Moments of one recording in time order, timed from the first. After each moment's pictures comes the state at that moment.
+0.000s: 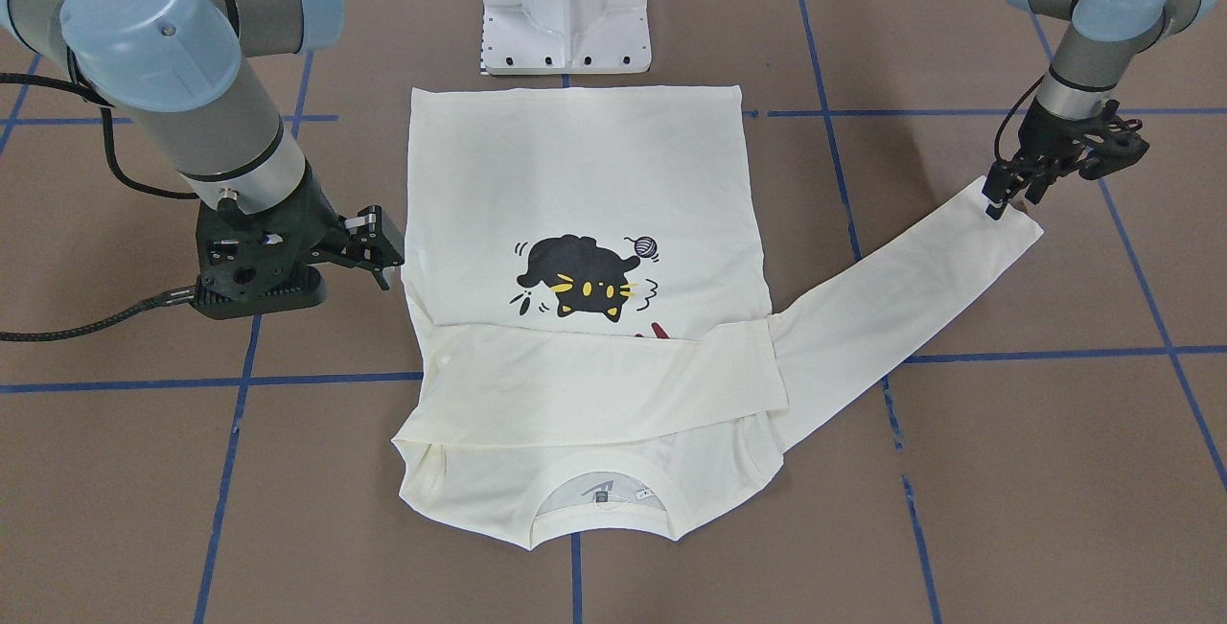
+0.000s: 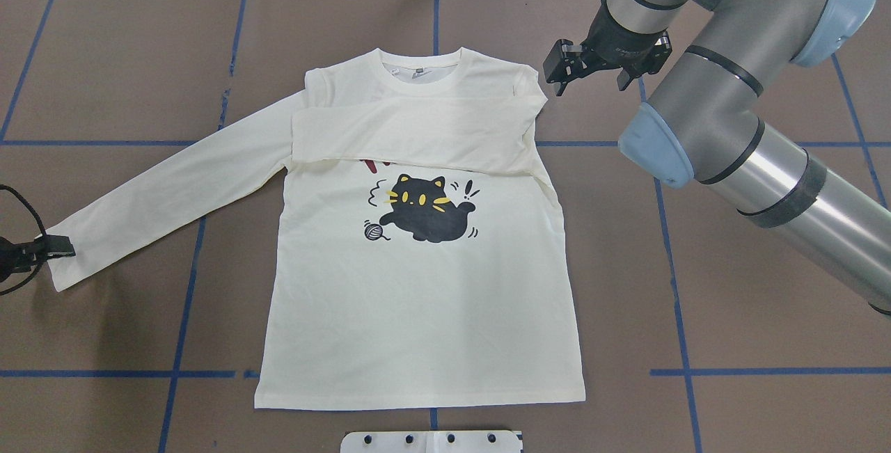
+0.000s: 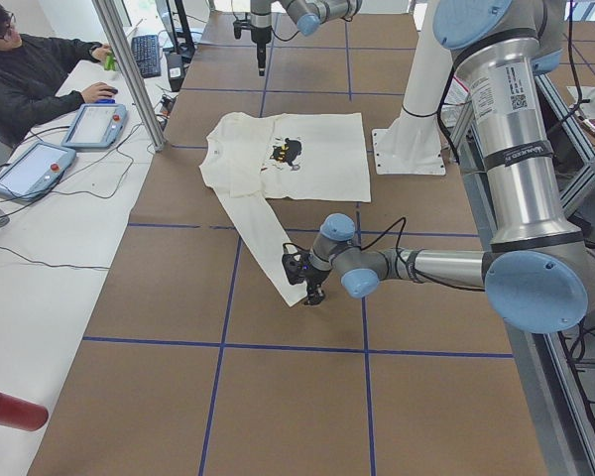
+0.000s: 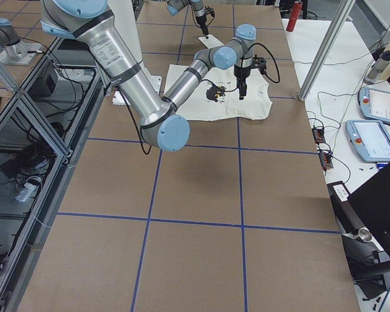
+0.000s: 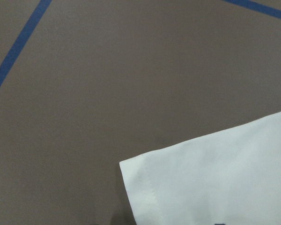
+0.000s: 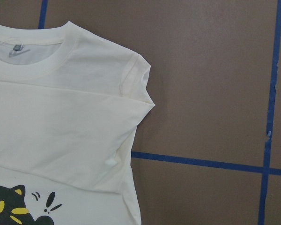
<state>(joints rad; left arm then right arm) -0.69 -1.28 -1.71 -2.46 -1.75 -1.42 0.89 -0.91 1.72 -1.75 2.10 0.79</state>
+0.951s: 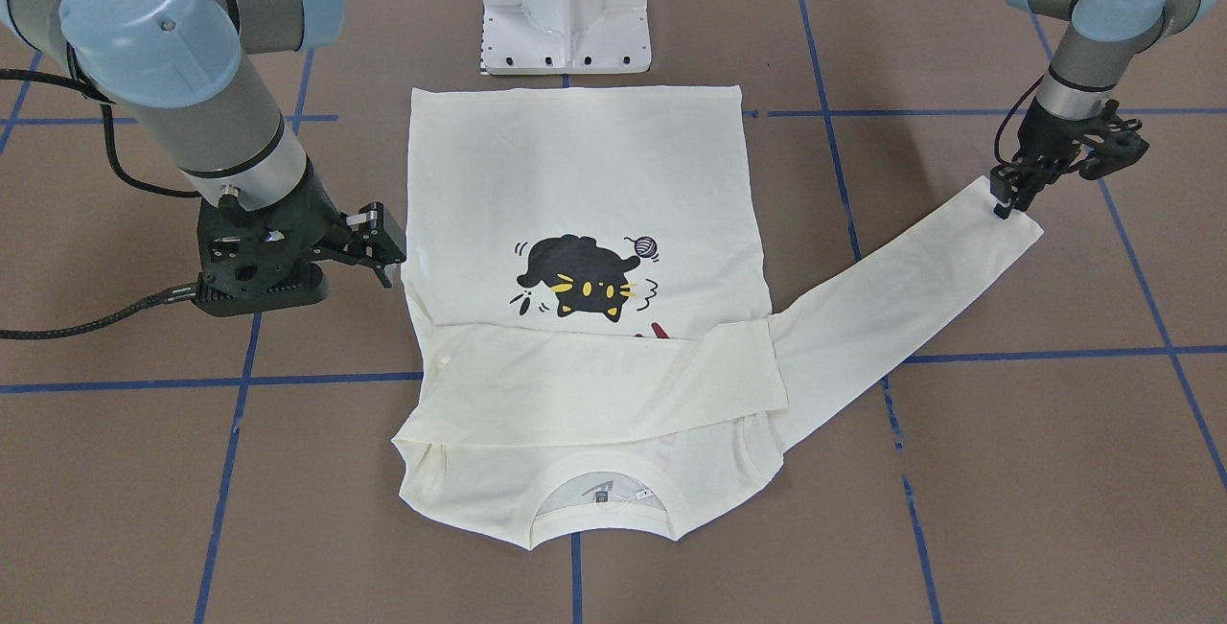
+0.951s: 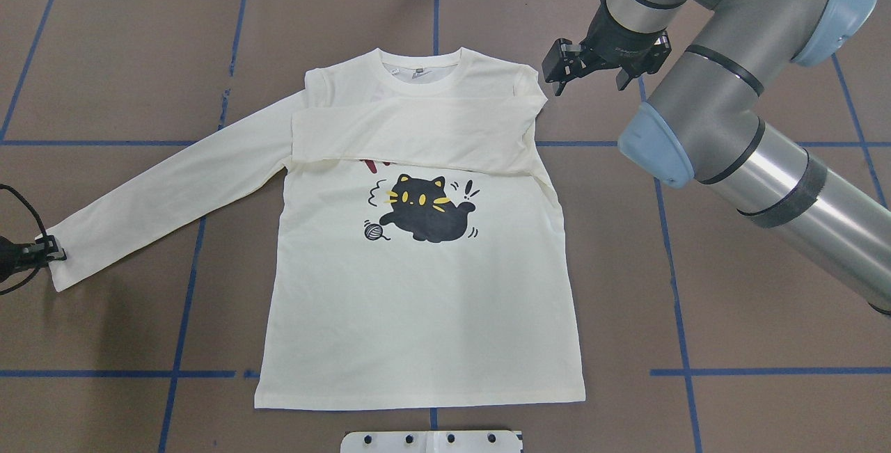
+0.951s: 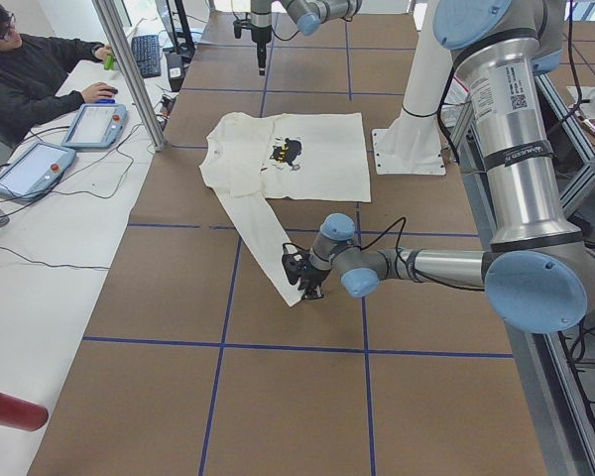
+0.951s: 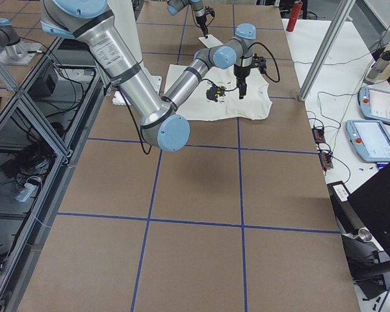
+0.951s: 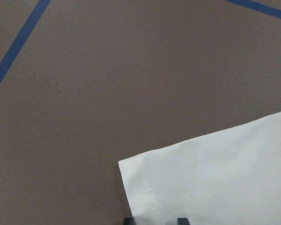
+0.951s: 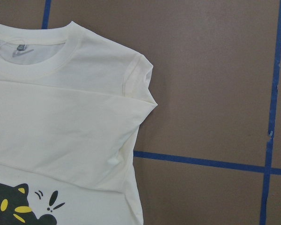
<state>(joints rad) -0.69 -1.28 -1.72 -2.46 -1.75 -1.44 0.89 -0.90 1.73 -1.75 2.11 0.79</state>
